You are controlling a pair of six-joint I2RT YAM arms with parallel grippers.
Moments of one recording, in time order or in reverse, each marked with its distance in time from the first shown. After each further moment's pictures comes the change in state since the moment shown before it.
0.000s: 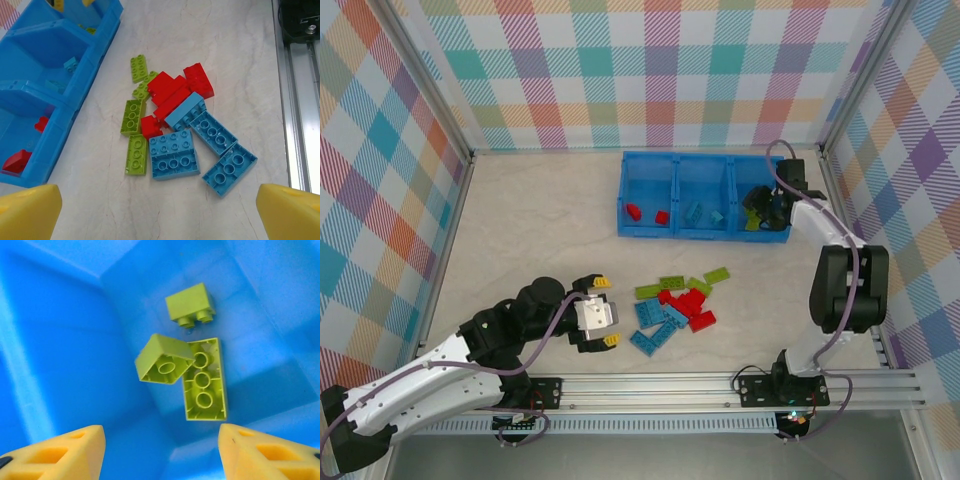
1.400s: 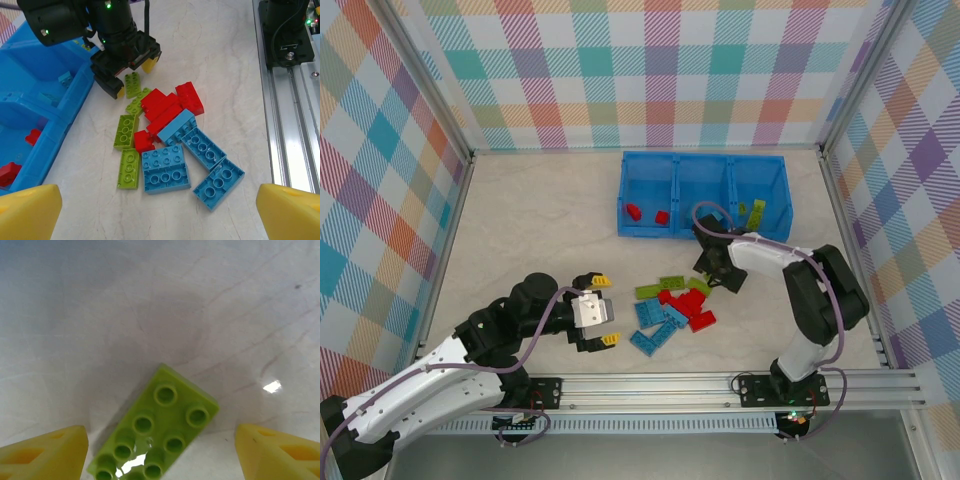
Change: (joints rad) left arm 0.063 -0.023 0.000 0.019 0.127 -0.015; right arm 0.523 0.032 -0.244 -0.182 0.342 0.419
